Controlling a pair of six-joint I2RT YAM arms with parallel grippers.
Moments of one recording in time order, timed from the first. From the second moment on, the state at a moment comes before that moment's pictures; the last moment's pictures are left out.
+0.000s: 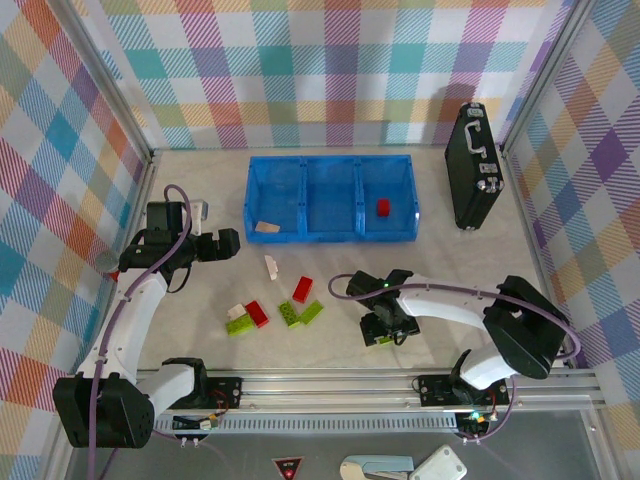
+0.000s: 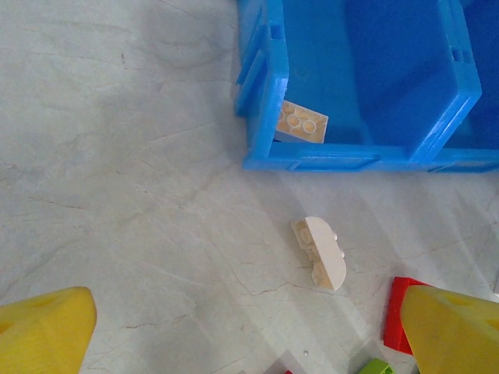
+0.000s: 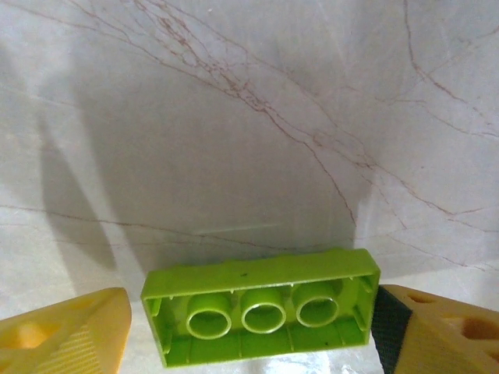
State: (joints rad) left arm 0.00 1.07 0.94 -0.72 0.22 -0.13; right arm 0.95 1.48 0.78 -0.91 0.05 0.70
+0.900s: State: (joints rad) left arm 0.00 1.07 0.94 -0.72 0.22 -0.13; right arm 0.95 1.50 0.78 -0.90 0.04 0.71
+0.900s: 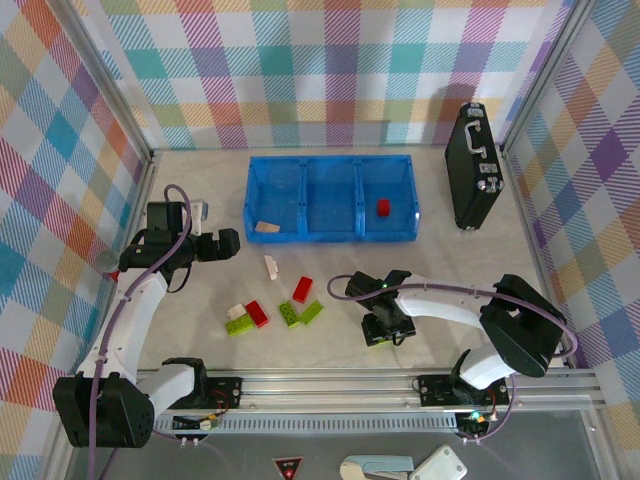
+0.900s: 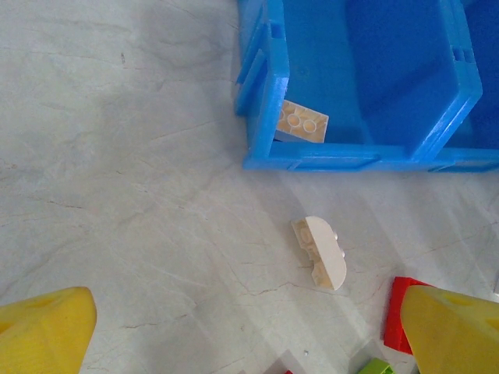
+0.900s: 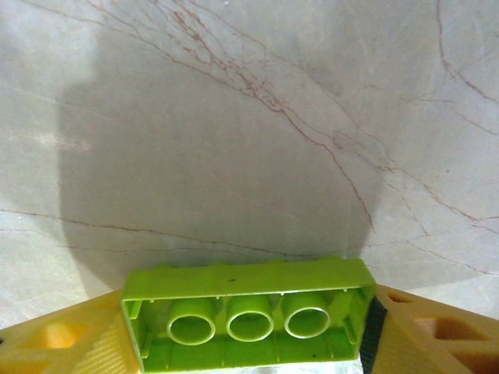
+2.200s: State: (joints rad) left arm 0.00 1.07 0.94 -0.72 0.22 -0.13; right arm 0.96 1.69 1.22 -0.99 0.12 0.81
